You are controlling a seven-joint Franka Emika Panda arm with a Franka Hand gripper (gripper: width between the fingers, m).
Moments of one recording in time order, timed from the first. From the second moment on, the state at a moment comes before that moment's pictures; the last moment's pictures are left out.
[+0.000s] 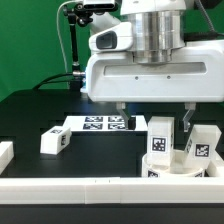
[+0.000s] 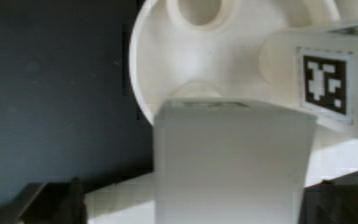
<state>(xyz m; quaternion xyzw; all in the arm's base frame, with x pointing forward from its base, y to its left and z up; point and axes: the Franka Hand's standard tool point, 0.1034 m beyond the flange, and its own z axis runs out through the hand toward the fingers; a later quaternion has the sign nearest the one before) 0.634 0.038 0.087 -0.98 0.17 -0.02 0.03</state>
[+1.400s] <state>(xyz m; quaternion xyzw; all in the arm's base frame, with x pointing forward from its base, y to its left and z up) 0.634 0.043 0.079 -0.92 0.39 -0.02 0.05</state>
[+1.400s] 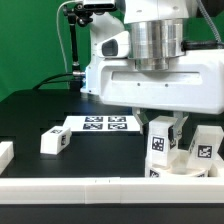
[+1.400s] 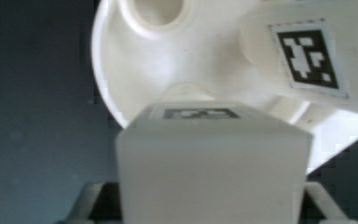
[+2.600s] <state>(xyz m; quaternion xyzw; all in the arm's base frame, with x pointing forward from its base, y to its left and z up) 0.631 0.052 0.075 -0.58 0.80 0.01 0.12</state>
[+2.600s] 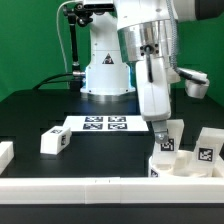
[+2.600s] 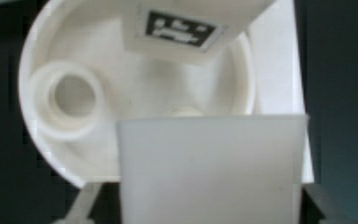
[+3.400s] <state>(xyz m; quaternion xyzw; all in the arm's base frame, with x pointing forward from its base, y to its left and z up) 0.632 0.054 0.075 -0.43 0.89 0.04 0.14</state>
